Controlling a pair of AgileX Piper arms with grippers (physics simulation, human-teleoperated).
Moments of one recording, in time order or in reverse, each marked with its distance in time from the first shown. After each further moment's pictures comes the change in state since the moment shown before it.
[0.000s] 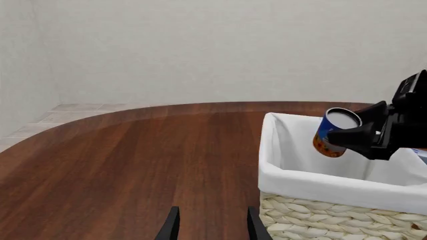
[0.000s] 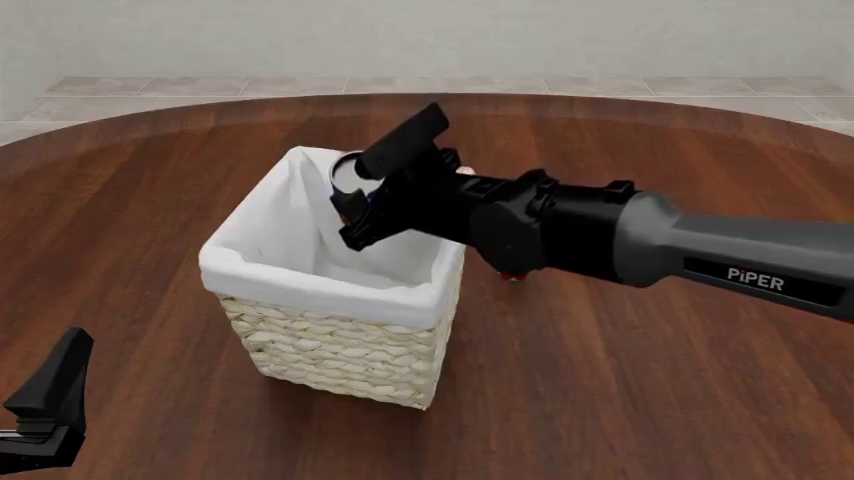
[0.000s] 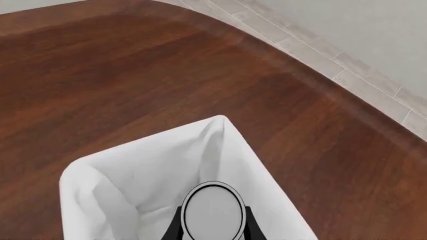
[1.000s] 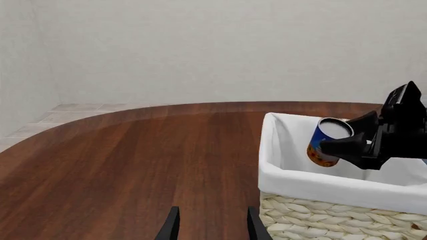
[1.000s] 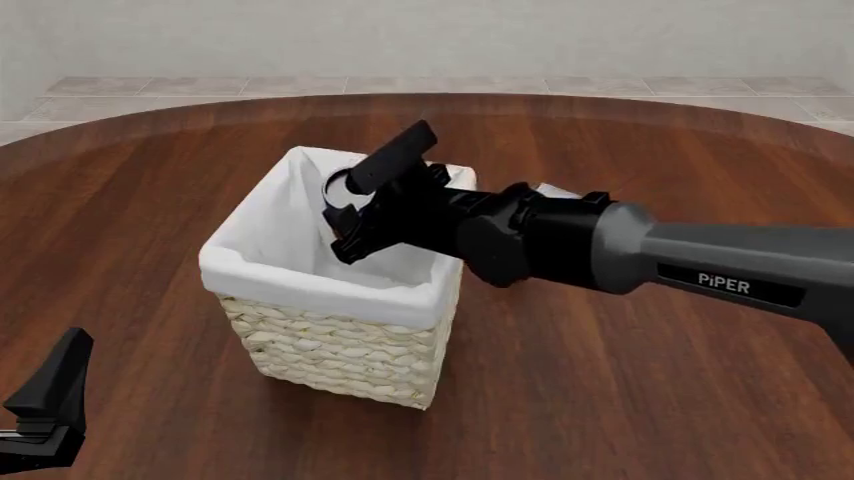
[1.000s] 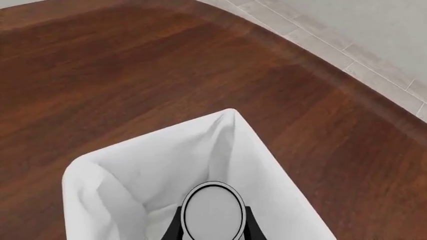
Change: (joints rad) left arm 0.000 0.000 0.000 0.000 0.000; right arm 0.017 0.040 -0.002 -0.011 0.024
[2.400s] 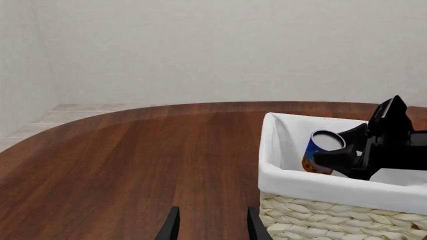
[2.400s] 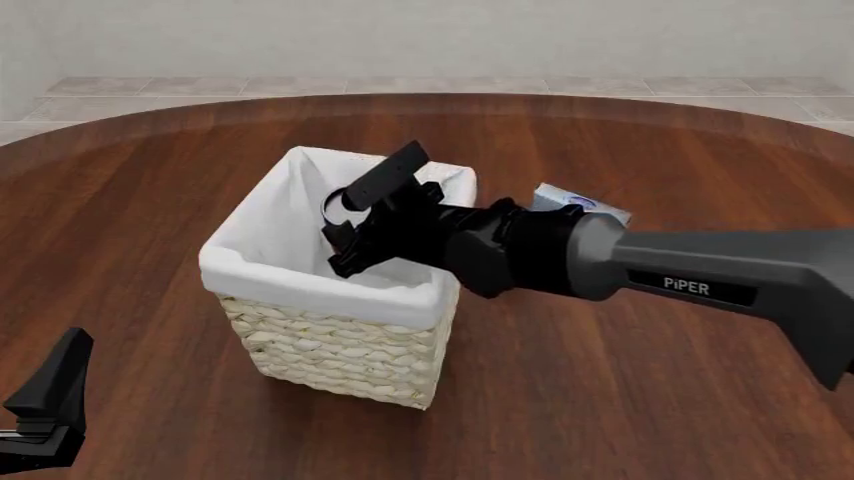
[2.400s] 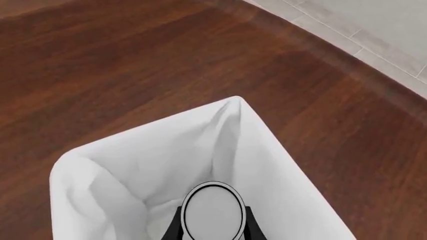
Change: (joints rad) left arm 0.000 0.000 0.000 0.000 0.000; right arm 0.003 0.056 0.000 -0.017 0.021
